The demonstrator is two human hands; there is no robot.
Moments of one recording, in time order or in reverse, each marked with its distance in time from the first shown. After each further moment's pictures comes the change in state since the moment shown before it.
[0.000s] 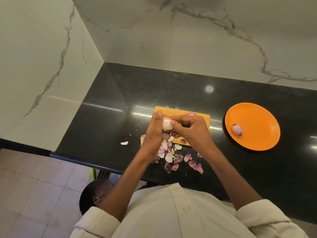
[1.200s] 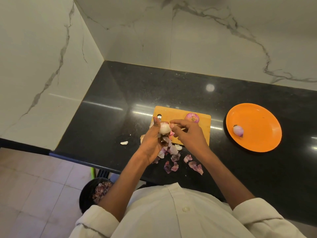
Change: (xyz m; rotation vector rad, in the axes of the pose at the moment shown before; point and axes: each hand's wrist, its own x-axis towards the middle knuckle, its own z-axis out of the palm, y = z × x) left_hand 0.004 -0.019 -0.010 -0.327 0.037 -0.334; right_hand 0.009 0.038 0.009 -0.226 0.089 0.130
